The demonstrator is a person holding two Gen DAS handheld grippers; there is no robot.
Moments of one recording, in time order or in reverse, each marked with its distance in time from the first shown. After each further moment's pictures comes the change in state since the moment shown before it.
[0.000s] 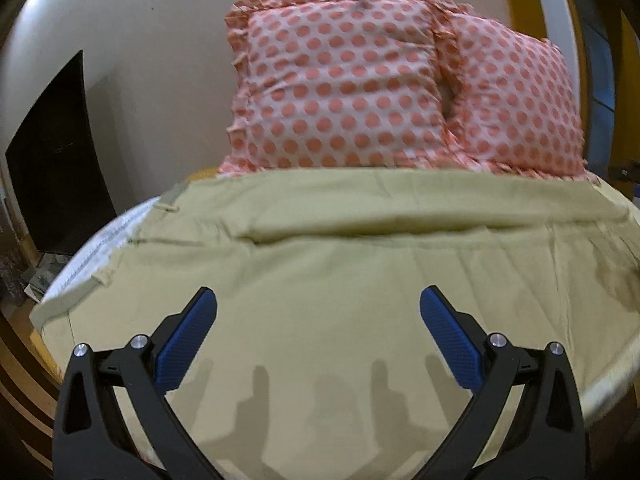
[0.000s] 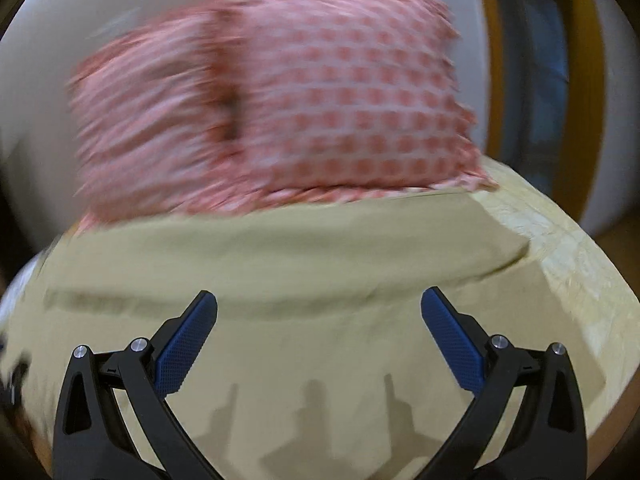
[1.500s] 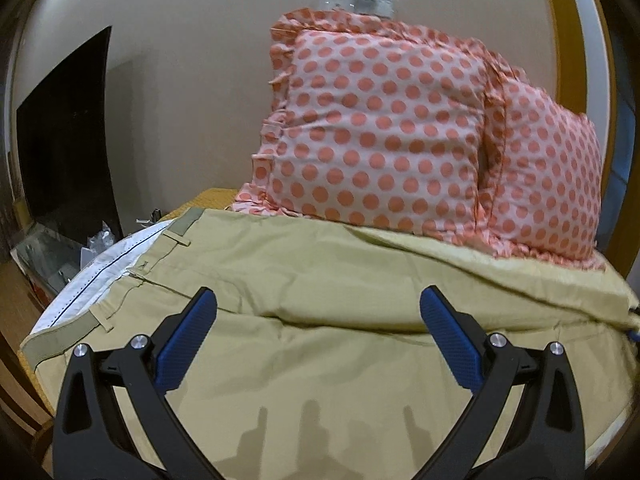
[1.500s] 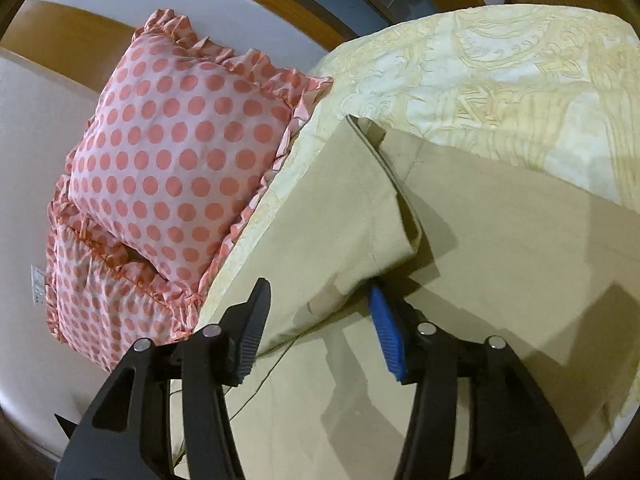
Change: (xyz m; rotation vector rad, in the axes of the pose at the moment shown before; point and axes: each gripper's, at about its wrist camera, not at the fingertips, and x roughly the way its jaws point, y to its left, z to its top) left arm 0.022 0.056 0.065 -0.194 -0.063 -0.043; right arm 0.016 -0.158 -0.074 0.762 0.008 0.181
